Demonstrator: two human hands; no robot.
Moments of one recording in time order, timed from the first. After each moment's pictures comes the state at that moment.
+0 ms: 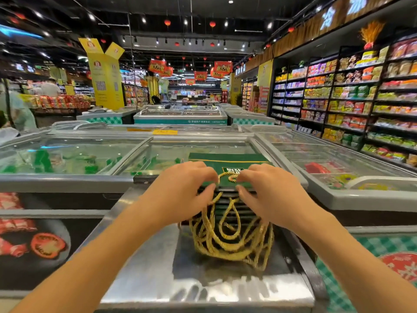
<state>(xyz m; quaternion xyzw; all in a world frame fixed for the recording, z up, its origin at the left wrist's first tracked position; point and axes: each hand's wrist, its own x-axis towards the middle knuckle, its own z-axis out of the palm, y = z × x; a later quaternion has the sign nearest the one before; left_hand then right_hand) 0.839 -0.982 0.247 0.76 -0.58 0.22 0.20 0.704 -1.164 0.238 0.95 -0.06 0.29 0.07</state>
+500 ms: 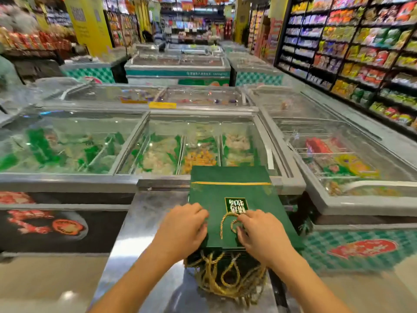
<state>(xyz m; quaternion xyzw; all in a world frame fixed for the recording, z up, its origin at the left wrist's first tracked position) 0.915 -1.021 0.288 0.83 -0.54 0.08 0.14 0.770 -1.198 0.286 0.99 -0.15 0.07 -0.01</state>
